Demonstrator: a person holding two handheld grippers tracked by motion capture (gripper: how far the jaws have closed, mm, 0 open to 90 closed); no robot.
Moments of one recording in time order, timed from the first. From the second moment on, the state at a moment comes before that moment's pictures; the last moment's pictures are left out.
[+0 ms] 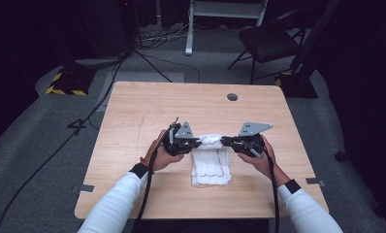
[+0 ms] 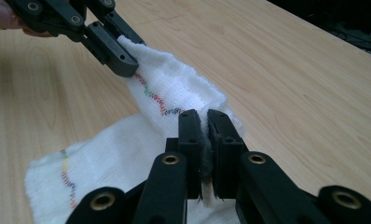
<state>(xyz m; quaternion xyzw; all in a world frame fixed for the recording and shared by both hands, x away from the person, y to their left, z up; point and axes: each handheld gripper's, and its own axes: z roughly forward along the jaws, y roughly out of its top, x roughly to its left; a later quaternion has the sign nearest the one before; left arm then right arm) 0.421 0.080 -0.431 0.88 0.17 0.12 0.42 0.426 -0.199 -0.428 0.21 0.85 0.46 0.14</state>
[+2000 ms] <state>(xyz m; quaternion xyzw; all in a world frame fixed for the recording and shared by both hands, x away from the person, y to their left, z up) 0.358 0.102 -0.449 0.90 0.16 0.11 0.39 0.366 -0.225 -0.454 0.21 0.88 0.40 0.14</state>
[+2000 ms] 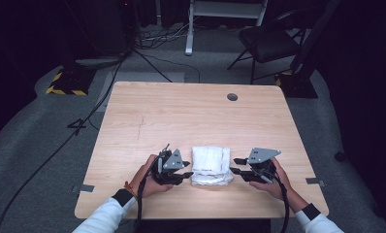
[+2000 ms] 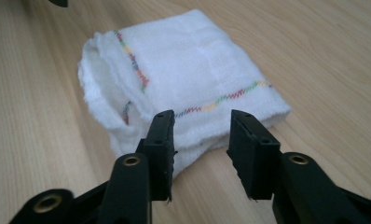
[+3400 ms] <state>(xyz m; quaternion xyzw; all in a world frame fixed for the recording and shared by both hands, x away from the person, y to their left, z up) 0.351 0.127 -0.472 0.91 0.21 0.11 0.33 0.363 -0.217 -0.464 0.21 0.90 0.37 0.14</state>
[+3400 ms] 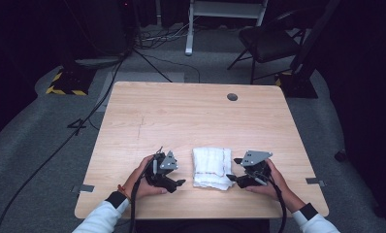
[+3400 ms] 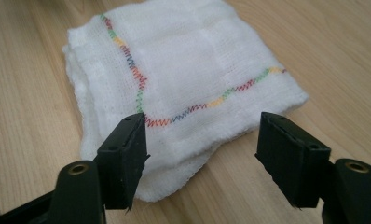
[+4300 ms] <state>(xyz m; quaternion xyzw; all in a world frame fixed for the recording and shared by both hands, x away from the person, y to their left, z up) 0.346 0.203 -0.476 0.90 0.27 0.19 0.29 0.369 -0.288 -0.458 0.27 0.88 0.33 0.21</state>
